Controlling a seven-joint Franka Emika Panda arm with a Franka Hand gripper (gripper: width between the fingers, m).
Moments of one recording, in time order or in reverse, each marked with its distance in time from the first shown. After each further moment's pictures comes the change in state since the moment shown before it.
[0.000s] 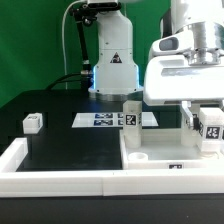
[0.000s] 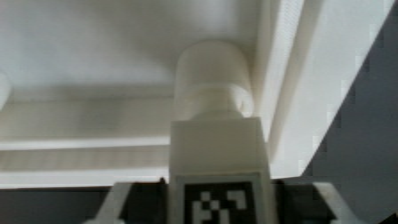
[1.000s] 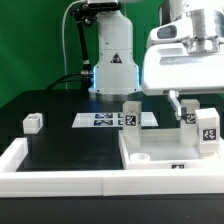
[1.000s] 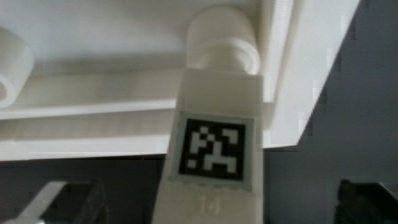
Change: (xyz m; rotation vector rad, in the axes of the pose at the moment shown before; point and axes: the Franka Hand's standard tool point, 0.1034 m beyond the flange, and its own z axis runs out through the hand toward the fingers) arm 0.020 0.004 -0.020 0.018 -0.026 0.006
